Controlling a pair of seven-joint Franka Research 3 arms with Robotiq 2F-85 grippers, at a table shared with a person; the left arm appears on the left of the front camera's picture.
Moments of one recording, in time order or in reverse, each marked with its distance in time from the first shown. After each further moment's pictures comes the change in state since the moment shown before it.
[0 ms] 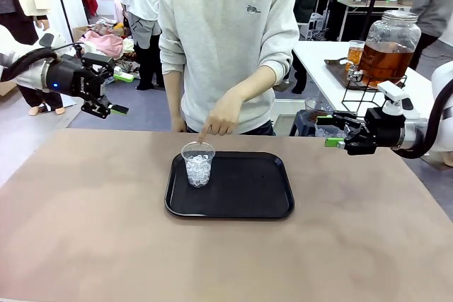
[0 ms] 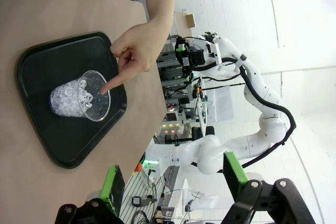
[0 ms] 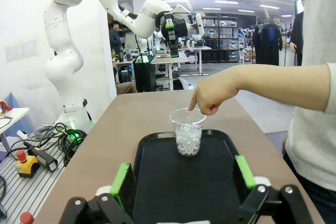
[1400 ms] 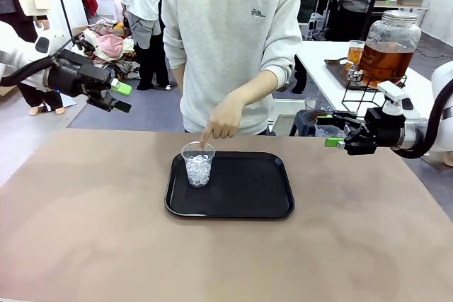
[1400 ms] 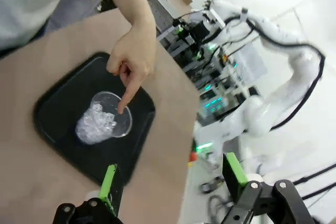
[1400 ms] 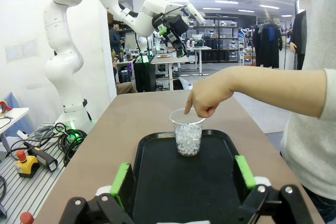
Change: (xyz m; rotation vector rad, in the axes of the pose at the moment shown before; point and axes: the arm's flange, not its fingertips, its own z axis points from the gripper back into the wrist) left arm 0.002 0.000 -0.004 0.066 0.055 -0.531; right arm 0.000 0.000 0.000 0.000 0.000 0.000
